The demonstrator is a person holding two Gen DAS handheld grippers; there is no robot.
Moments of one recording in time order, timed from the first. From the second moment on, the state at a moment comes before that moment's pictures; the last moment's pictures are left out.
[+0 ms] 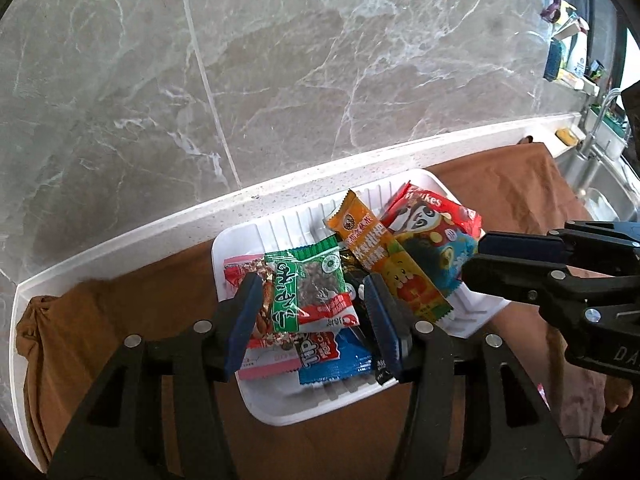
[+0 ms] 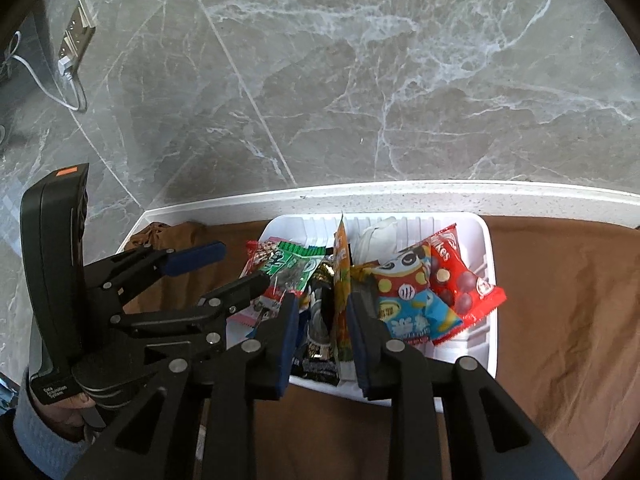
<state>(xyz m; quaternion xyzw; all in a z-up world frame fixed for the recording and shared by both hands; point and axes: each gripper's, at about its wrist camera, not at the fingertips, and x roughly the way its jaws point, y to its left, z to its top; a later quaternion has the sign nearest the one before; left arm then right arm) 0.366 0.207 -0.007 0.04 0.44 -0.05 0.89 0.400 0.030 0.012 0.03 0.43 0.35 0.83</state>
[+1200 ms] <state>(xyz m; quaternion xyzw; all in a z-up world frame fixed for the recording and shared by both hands) 0.223 0.241 -0.008 0.05 0.47 -0.08 0.88 0.287 -0.044 -0.007 0.02 0.47 0.31 0.83</state>
